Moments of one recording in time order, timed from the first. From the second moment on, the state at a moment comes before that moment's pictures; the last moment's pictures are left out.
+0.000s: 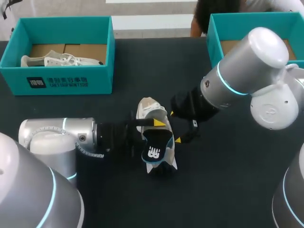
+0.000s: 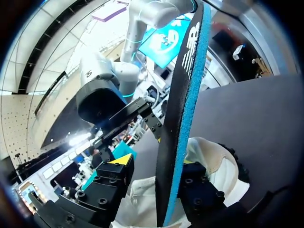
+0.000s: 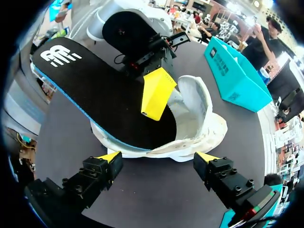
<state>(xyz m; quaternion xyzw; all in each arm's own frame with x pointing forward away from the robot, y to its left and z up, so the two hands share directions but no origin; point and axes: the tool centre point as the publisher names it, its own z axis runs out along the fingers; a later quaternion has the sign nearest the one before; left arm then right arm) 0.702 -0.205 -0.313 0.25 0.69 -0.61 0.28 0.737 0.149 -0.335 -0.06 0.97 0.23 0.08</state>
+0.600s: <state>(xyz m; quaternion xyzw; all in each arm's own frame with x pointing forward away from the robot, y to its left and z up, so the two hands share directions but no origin) 0.677 -0.188 -0.316 0.25 0.71 -0.59 0.29 0.737 0.149 -0.335 -0.06 0.97 0.23 0.08</state>
